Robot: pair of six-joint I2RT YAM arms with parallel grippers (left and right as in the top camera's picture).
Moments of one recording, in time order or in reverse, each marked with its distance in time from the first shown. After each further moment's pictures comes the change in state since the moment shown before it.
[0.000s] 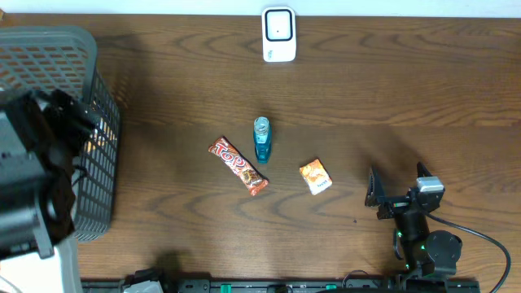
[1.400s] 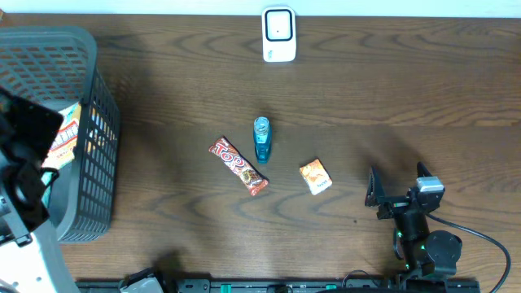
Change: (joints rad) left arm 0.194 0.059 0.111 -0.114 0.003 -0.035; right arm 0.000 0.000 0.000 0.000 0.000 0.000
